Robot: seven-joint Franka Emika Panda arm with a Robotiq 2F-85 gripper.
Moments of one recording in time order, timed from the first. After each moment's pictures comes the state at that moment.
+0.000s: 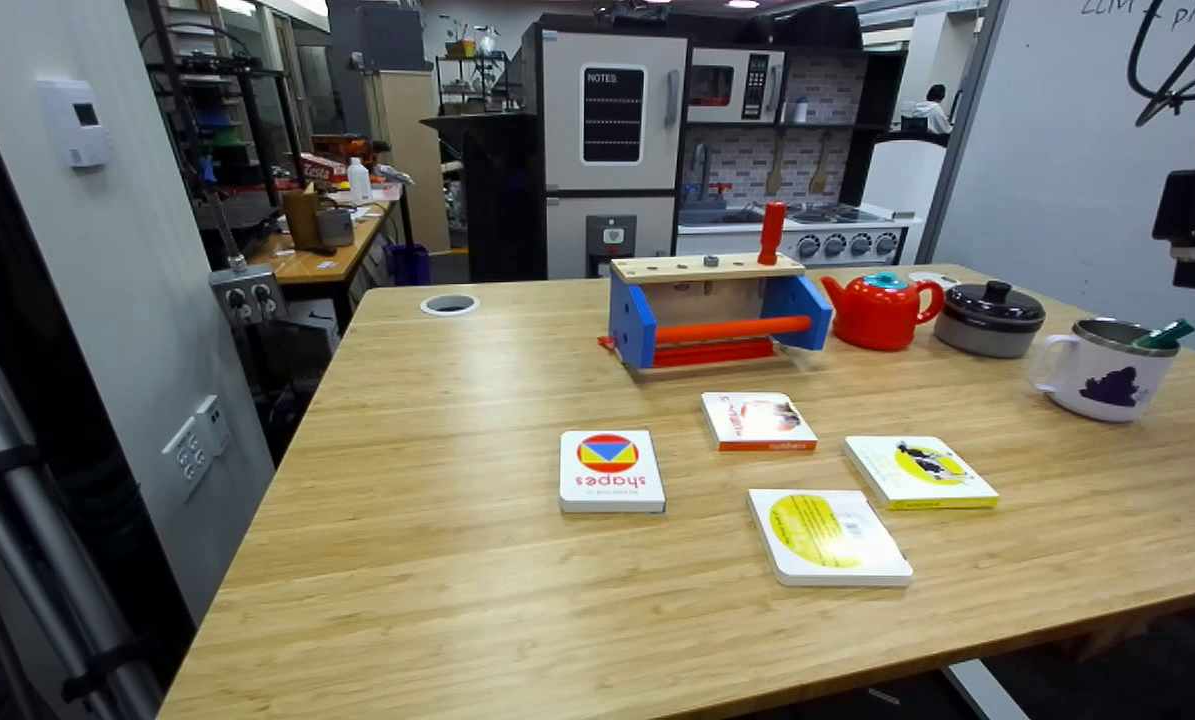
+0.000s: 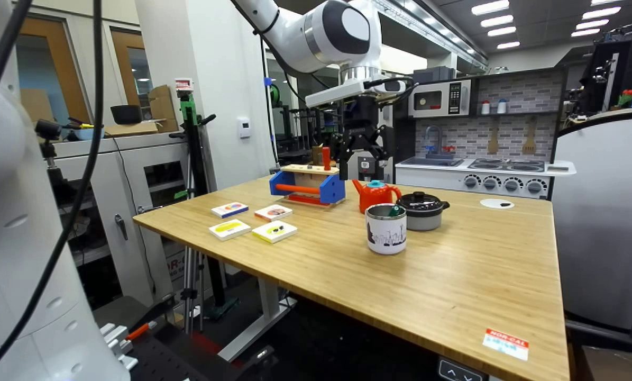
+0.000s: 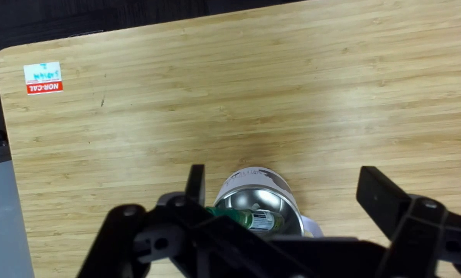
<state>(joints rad) -0.12 0.15 -0.15 -2.09 -0.15 2.05 -0.04</state>
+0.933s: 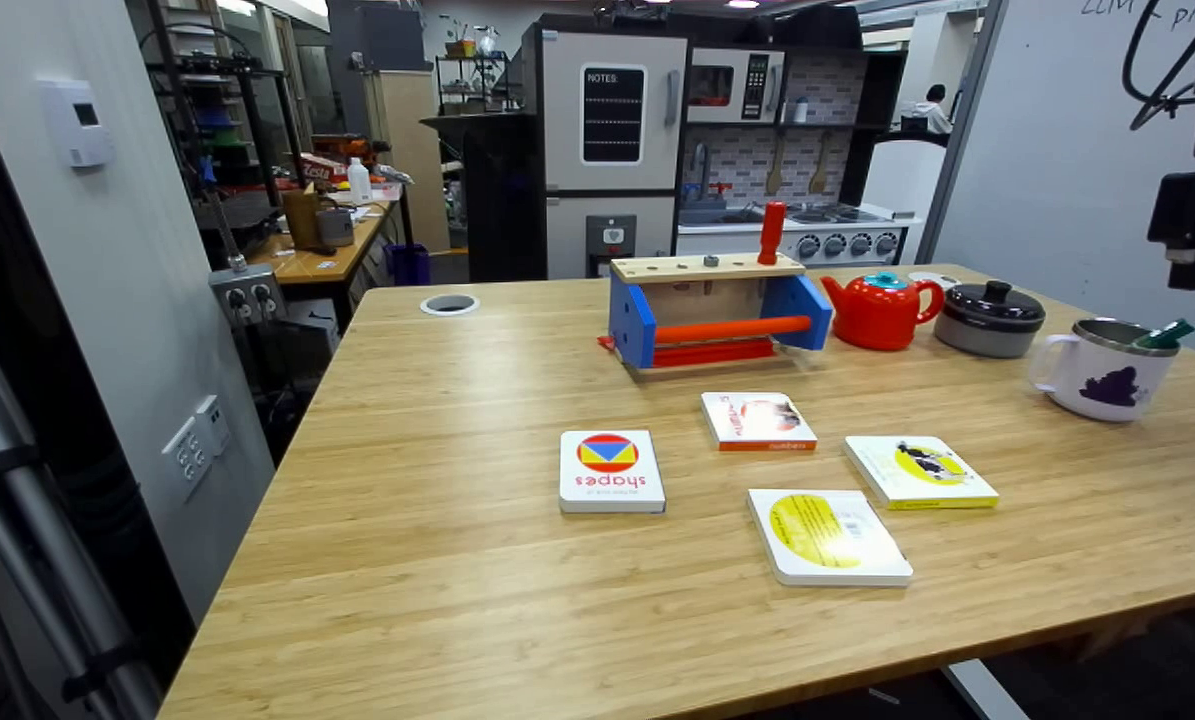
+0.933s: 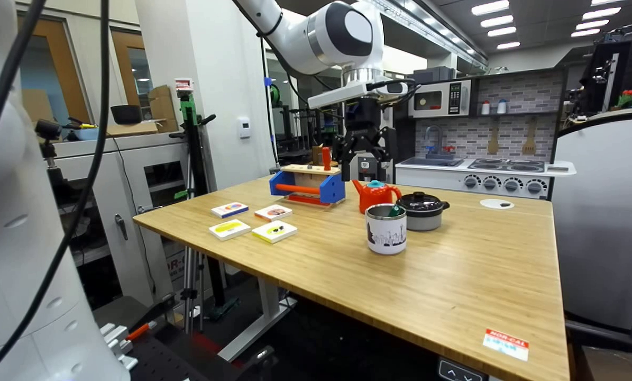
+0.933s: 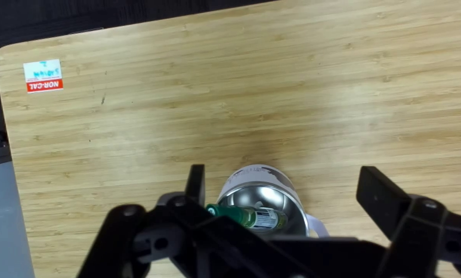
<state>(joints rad) -0.12 0.17 -0.15 -2.07 -0.15 2.05 -0.04</state>
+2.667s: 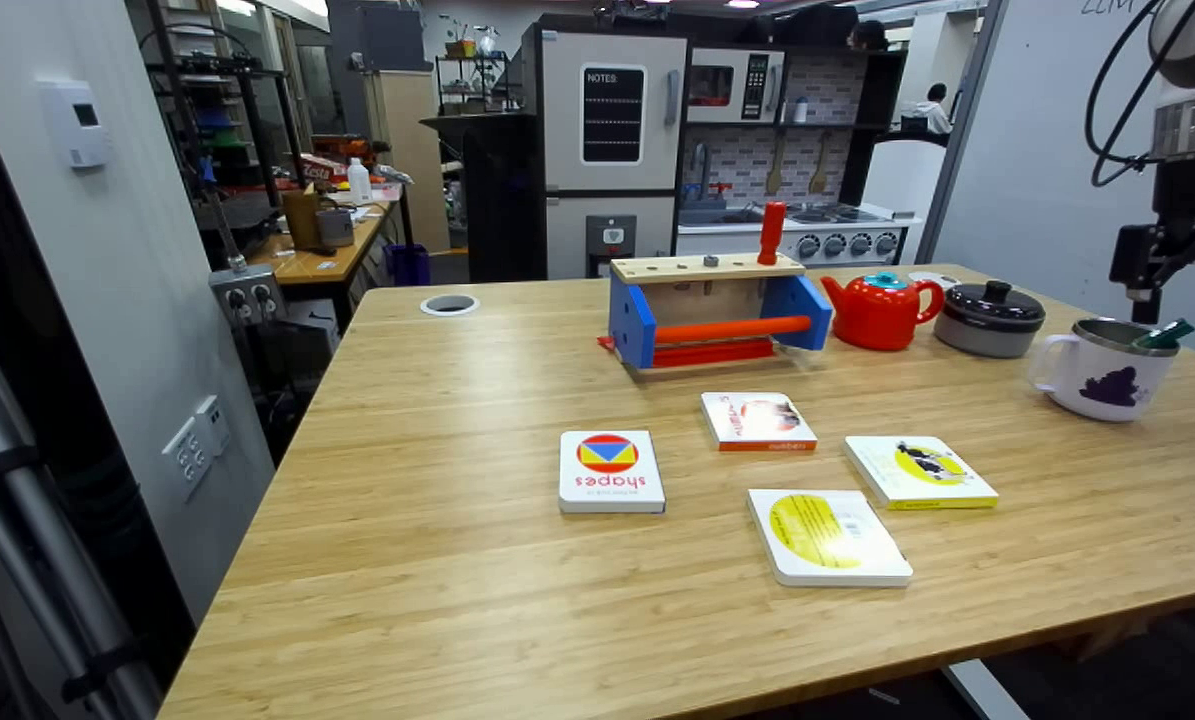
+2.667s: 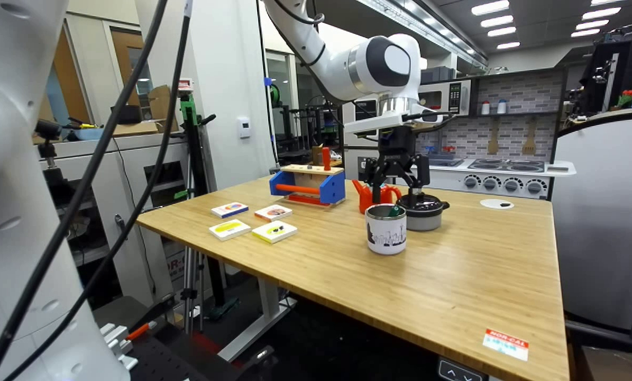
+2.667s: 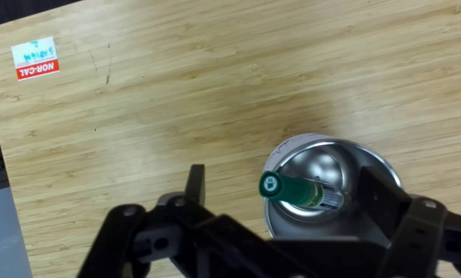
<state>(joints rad) -0.19 0.43 -0.16 -1.85 -0.10 2.04 -0.04</state>
